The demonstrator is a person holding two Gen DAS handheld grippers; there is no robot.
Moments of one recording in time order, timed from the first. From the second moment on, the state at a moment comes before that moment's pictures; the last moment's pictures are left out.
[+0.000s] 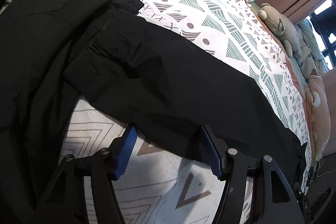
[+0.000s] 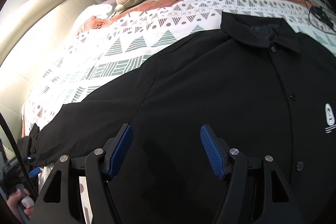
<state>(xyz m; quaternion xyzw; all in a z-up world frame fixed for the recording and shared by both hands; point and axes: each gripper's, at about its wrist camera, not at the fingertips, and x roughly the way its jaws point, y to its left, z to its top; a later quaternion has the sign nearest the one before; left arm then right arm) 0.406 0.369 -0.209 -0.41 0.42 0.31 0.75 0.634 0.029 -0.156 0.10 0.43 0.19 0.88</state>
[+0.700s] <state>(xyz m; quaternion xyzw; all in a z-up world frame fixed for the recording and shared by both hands) 0.450 0.309 -0.037 -0.28 0.30 0.20 0.89 0.650 0.091 -0.196 -0.06 0.46 0.15 0.87</state>
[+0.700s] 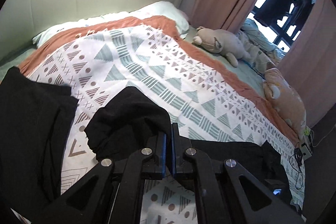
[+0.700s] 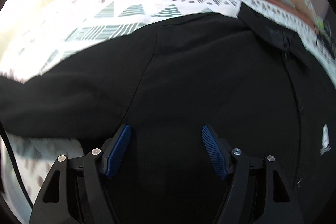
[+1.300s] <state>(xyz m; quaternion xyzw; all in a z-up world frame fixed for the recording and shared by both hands) 0.522 0.119 0.070 -0.19 0.28 -0.02 0.94 0.577 -0.044 -0.122 0.09 0.40 0.15 0.90</state>
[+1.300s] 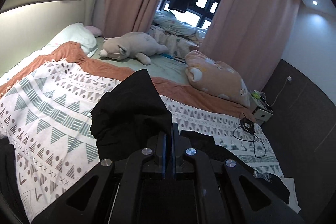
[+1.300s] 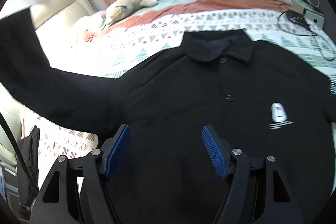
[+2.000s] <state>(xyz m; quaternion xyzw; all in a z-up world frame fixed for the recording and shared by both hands) 0.592 -0.033 -0.025 -0.19 0.38 -0.19 0.89 0.541 -0.190 -0.136 0.26 0.40 0.03 0.88</state>
